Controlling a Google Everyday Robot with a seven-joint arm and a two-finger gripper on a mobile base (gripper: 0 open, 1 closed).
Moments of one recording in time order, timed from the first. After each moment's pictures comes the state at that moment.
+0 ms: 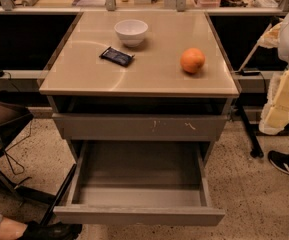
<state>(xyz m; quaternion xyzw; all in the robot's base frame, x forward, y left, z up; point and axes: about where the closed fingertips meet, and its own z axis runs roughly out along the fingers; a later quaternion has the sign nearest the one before) 0.438 -0.217 0.976 -0.60 0.78 -0.03 0.16</state>
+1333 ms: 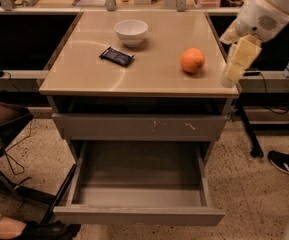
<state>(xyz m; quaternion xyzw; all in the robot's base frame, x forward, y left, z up) 0.567 -0.200 0.935 -0.60 0.78 0.11 0.15</state>
